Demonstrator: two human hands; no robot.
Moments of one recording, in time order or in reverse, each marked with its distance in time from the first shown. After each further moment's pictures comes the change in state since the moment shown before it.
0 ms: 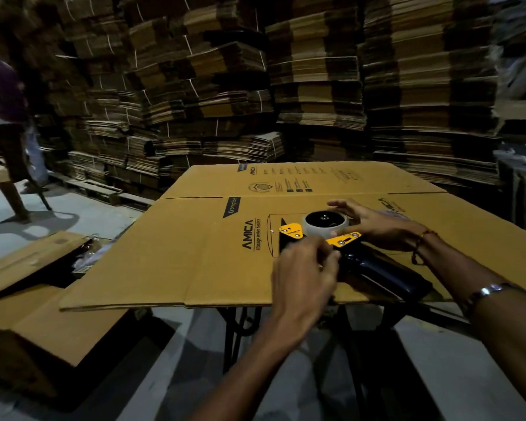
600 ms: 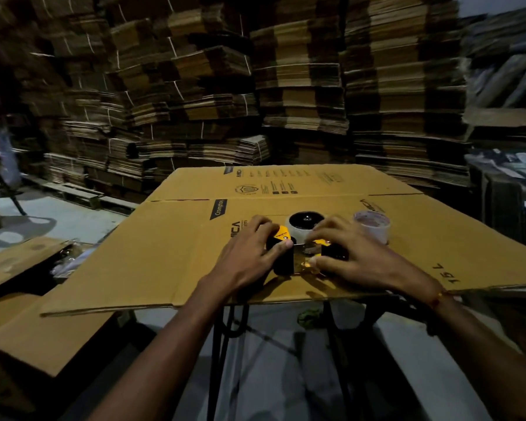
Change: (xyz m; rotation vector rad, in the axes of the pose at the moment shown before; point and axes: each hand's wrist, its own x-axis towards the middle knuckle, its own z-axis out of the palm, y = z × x) left_hand 0.049 -0.074 -0.032 0.222 -0.307 0.127; right_hand -0.089 -0.033 0.065 -0.702 0.262 -0.268
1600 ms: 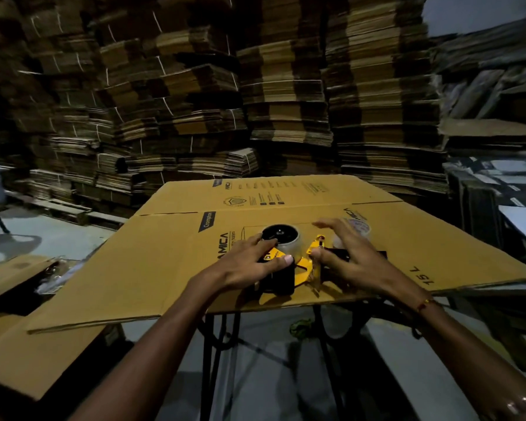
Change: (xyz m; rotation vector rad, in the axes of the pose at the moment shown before) left_hand 0.007 0.023 -0.017 -0.033 -0.419 -0.098; right_hand -0.018 0.022 -0.003 0.203 0.157 0.051
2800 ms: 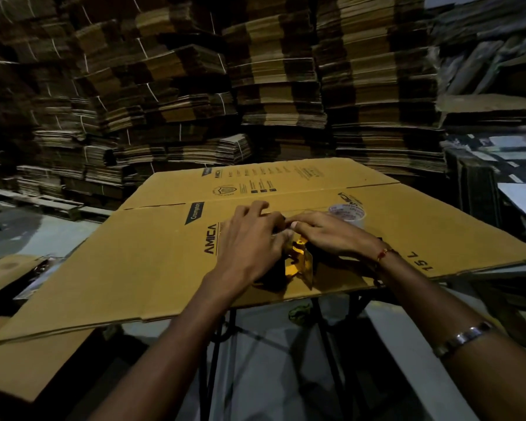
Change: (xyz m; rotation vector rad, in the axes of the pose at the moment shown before) left_hand 0.008 0.049 0.010 0.257 0.471 0.059; right_hand 0.060 0.004 0.008 -0.062 -0.230 0.160
